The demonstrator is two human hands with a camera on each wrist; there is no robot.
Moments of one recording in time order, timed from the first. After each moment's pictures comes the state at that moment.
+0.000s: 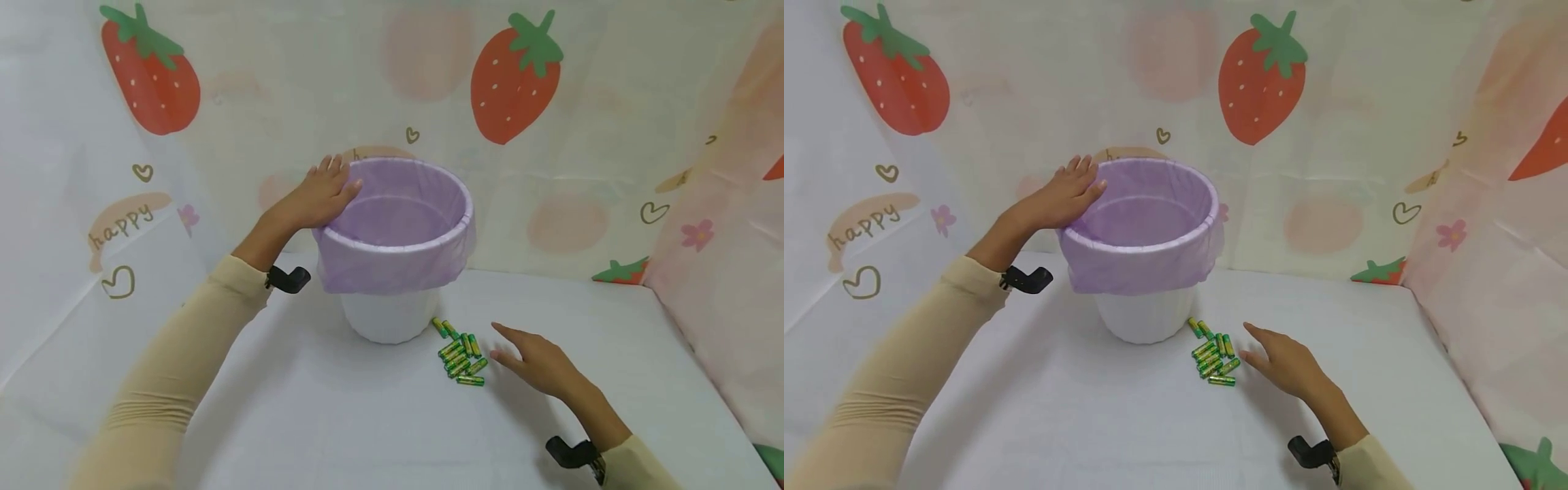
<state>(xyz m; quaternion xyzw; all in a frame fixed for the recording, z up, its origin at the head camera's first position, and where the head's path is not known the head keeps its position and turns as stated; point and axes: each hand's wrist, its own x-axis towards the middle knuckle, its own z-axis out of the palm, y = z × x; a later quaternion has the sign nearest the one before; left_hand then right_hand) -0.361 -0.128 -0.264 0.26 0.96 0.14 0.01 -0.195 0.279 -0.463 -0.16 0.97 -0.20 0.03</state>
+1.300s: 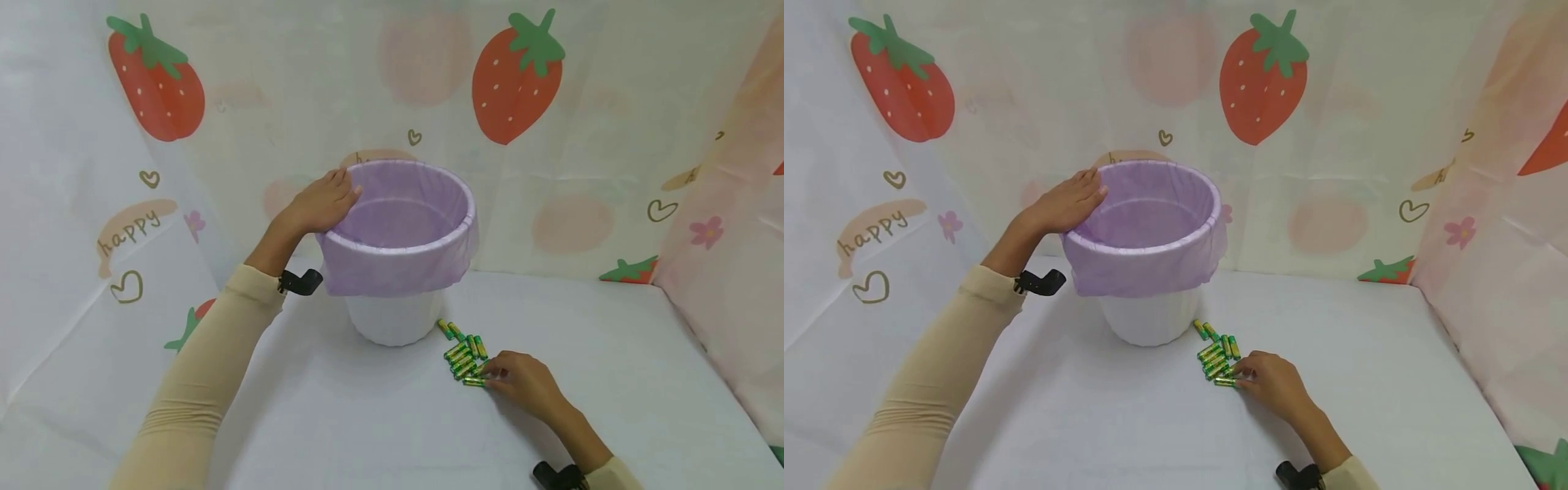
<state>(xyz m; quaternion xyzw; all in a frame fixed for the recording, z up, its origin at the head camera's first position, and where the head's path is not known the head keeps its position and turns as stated) -0.362 -0.125 -0.264 0.26 0.96 0.08 0.01 -0.183 0.251 -0.511 -0.20 0.95 -0.22 -0.06</state>
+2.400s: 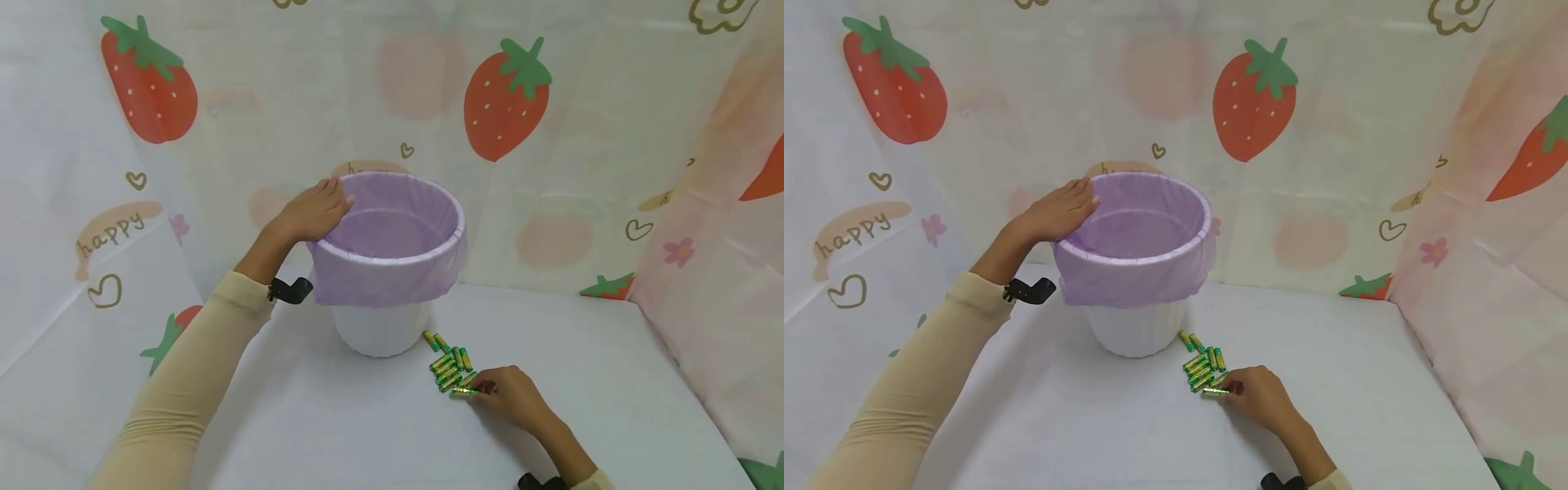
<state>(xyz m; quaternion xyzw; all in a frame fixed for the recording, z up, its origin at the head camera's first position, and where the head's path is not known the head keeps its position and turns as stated) -0.362 -0.127 -0.270 0.25 0.96 0.10 0.01 -0.192 0.256 -0.513 -0.19 0.94 -0.27 -0.02</state>
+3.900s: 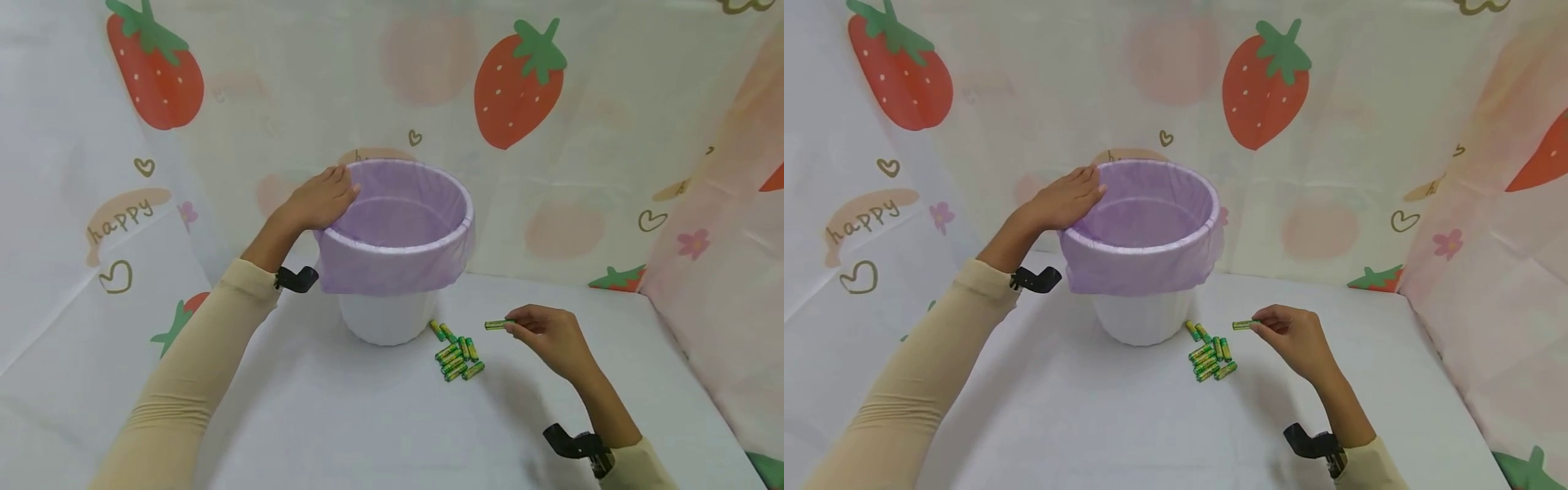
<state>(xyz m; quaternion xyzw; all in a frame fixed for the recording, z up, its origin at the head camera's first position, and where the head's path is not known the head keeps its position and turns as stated) -0.362 -0.128 -0.268 0.25 0.96 0.09 0.02 -0.205 0.282 -0.422 -0.17 0.90 -0.39 -0.13</state>
